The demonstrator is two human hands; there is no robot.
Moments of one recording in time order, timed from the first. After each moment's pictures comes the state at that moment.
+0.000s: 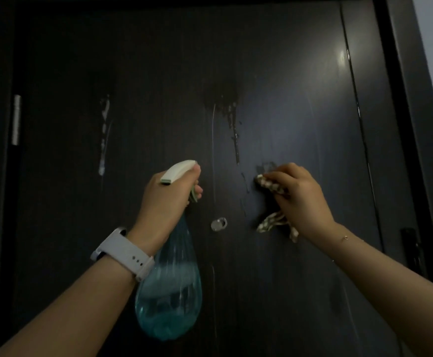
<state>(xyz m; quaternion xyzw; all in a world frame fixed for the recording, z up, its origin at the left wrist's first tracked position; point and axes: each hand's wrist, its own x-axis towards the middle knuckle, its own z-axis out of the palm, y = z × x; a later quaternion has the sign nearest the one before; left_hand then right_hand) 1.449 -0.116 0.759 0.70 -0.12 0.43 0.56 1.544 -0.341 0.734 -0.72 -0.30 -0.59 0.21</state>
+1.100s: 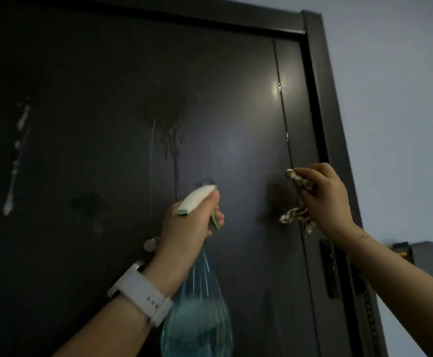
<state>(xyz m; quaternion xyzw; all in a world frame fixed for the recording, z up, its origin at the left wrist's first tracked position) 1.469 -0.239 0.740 0.66 -0.24 0.33 0.63 1.546 -0.496 0.751 -0.68 -0.17 -0.67 0.25</state>
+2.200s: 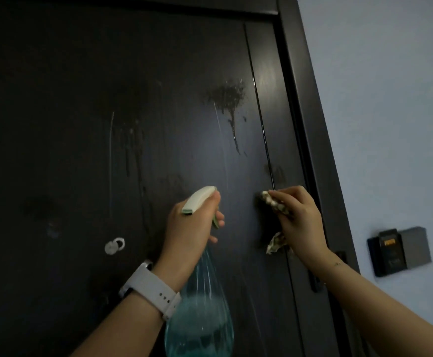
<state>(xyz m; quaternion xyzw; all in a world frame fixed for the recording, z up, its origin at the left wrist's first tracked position) 1.510 -0.300 0.727 0.67 -0.23 0.32 0.63 1.588 -0.510 0.684 -0.67 -0.21 -0.65 0.27</state>
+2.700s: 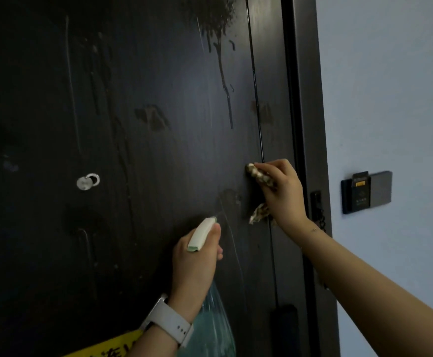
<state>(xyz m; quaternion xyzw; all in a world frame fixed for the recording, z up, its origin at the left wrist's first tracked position) 1.525 -0.312 0.574 0.71 -0.12 0.25 0.64 1.590 -0.503 0.626 -0.72 -0.18 -0.60 0.30</state>
